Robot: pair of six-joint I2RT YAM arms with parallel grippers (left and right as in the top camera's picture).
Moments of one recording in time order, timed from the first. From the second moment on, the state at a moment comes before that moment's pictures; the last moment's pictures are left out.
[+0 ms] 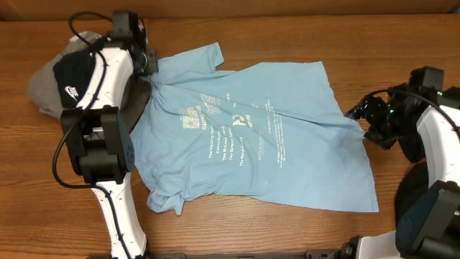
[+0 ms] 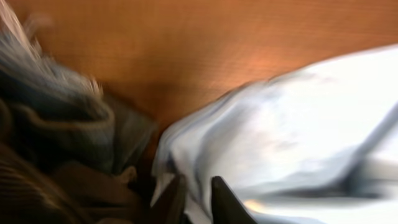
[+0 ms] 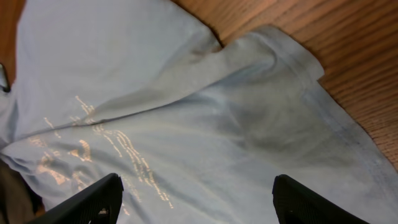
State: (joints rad) left arm 0.03 2.29 1.97 -0.79 0.01 -0.08; right arm -0.32 1.64 1.23 -1.00 -0.40 0.37
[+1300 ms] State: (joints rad) left arm 0.01 1.72 2.25 -1.48 0.14 -0.02; right arm -0.32 1.65 0.81 -1.07 -0.17 0.63
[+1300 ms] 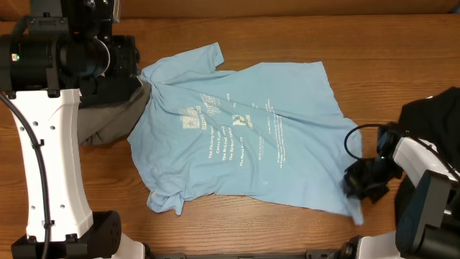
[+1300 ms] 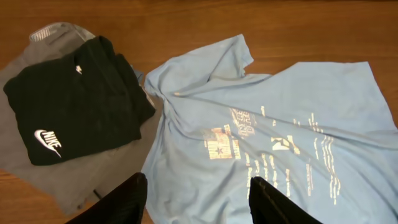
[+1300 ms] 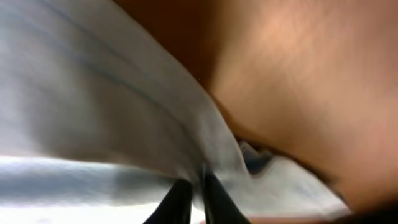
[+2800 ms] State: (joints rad) left arm 0.01 1.72 2.25 -1.65 0.26 0.05; right arm -0.16 1.97 1.06 -0.08 -0.51 0.44
